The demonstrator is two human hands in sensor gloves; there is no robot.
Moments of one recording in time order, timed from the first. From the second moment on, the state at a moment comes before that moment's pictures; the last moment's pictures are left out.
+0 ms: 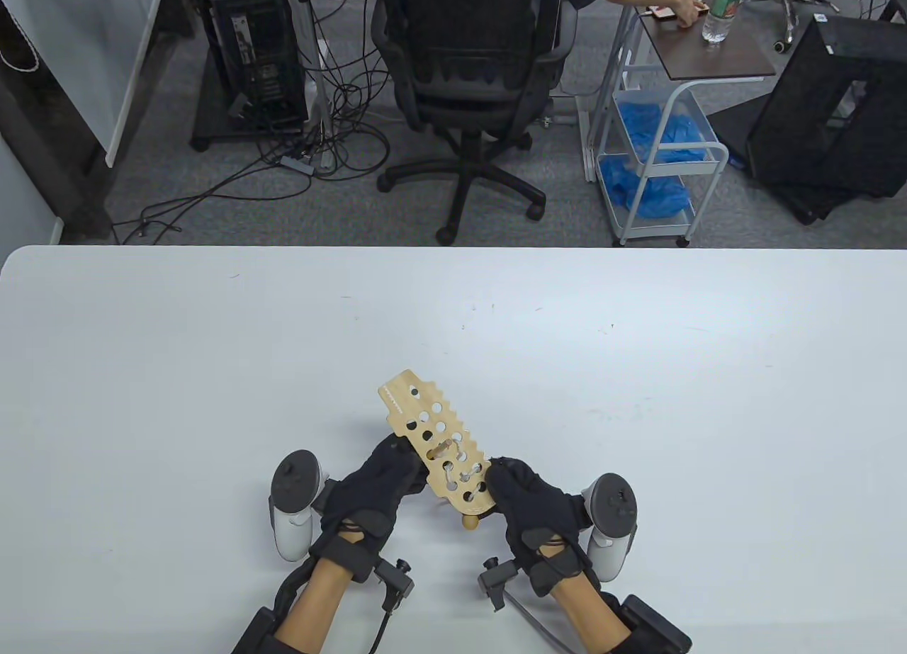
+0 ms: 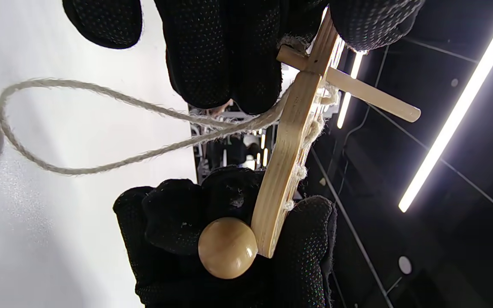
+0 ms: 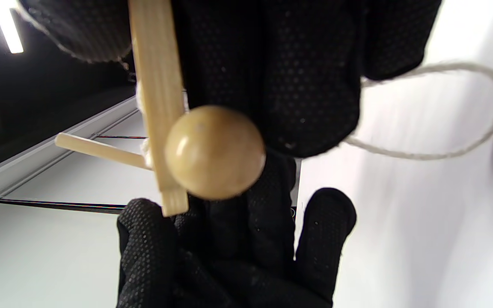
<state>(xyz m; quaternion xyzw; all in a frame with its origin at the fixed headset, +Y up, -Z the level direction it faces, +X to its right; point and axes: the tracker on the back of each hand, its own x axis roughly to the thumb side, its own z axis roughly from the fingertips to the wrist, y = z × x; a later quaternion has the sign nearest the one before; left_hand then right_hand) -0.164 -0.746 -0.264 -0.11 -0.14 0.69 0.70 0.099 -0.755 -0.243 0.06 0.00 0.67 0.74</state>
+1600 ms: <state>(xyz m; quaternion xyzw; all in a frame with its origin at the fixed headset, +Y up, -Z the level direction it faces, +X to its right) -0.160 -0.740 -0.263 -0.13 -0.13 0.55 0.82 0.123 -0.734 -0.241 0.01 -0.12 0.74 0.66</state>
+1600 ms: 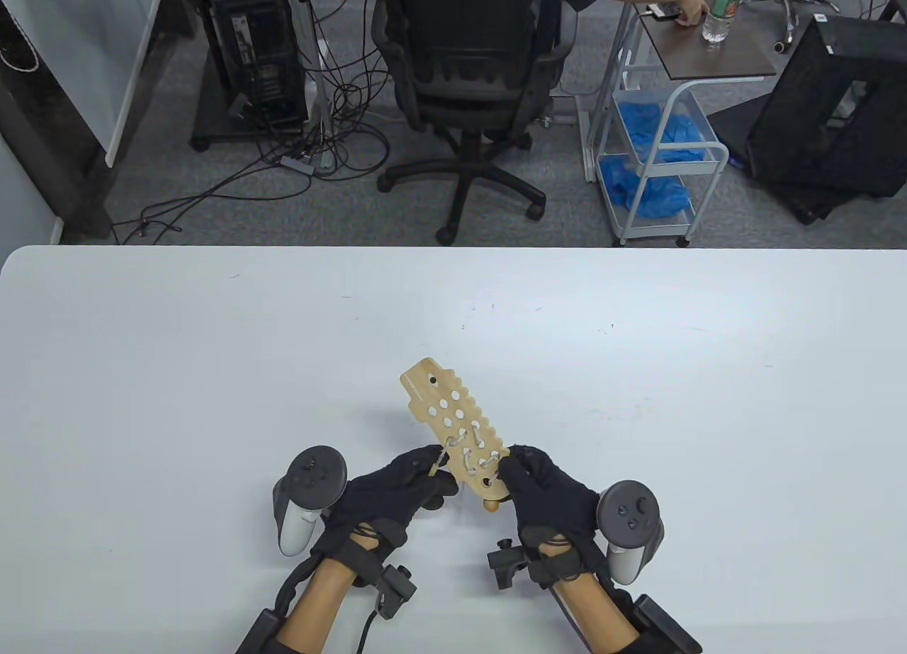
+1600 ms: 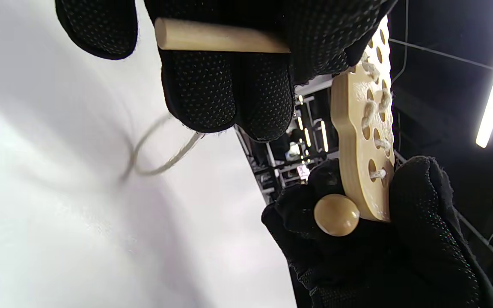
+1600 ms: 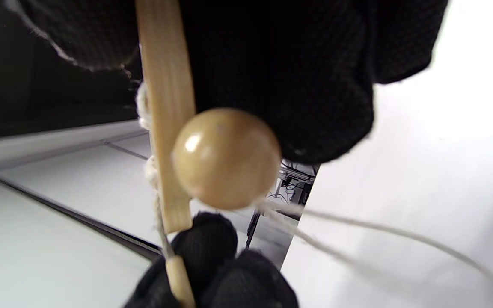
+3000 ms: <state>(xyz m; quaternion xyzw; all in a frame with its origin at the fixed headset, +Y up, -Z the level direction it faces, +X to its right) -0.244 -0.722 -0.270 0.08 0.02 0.48 0.87 0.175 -0.758 -0.256 -0.14 -0.06 0.65 0.75</state>
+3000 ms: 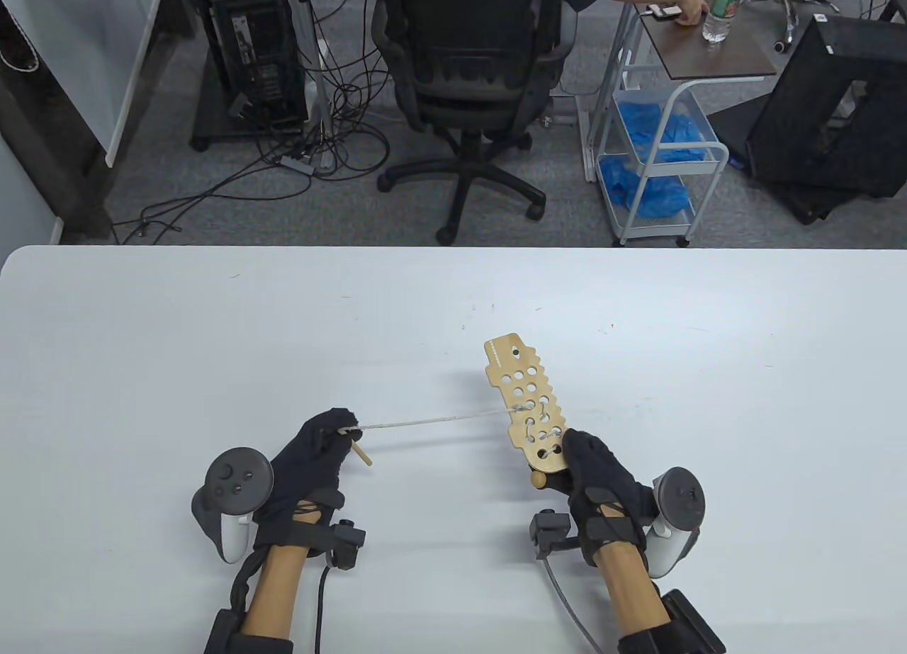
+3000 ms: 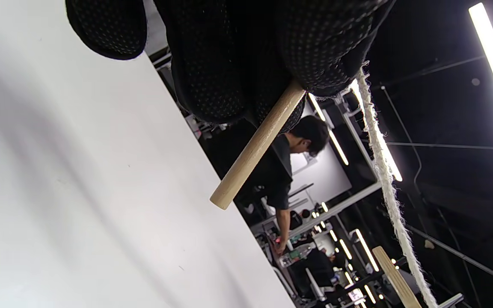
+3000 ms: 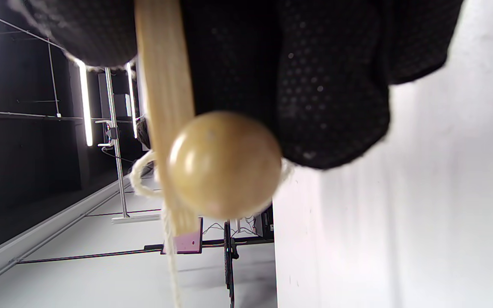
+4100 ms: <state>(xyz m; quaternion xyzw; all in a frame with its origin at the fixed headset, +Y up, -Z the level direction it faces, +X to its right) -0.273 -0.736 -0.273 0.08 0.11 0.54 0.83 0.191 -0.766 -0.261 -0.18 -0.06 0.63 0.76</state>
